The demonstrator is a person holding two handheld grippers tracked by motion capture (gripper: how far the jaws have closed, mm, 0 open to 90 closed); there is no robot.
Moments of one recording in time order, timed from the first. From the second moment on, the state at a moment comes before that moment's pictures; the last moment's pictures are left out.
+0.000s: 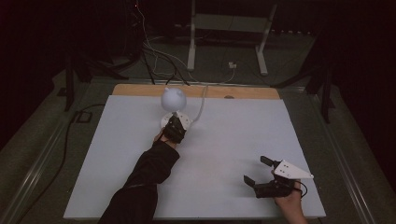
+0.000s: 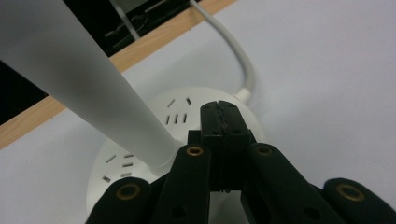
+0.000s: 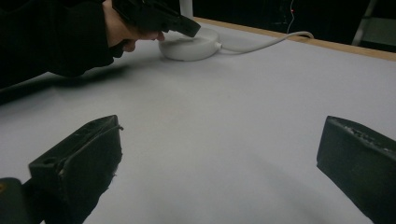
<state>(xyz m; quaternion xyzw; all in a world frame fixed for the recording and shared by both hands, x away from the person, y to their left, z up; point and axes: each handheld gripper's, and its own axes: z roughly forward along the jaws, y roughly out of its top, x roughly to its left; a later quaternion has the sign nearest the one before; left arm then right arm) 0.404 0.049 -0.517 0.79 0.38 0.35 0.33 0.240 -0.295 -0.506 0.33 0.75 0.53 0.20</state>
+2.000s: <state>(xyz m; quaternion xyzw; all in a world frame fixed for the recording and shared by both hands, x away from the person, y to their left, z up) 0.415 0.042 -0.509 0.85 0.34 0.32 0.26 0.239 -0.294 -0.505 0.33 0.76 0.53 0.20</state>
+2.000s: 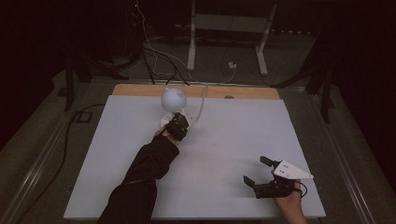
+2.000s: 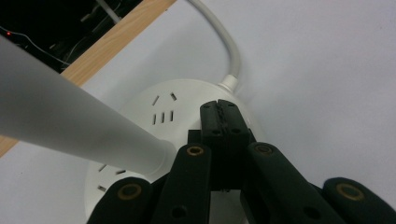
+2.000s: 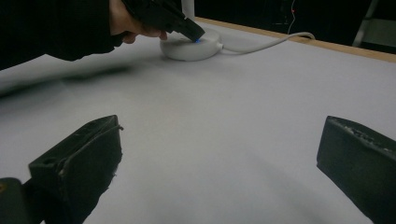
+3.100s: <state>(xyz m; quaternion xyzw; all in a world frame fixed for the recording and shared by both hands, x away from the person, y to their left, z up) 0.411 0.039 -0.488 0.83 0.34 0.31 0.30 0.240 -0.296 -0.505 0.33 0.75 0.54 0.20</state>
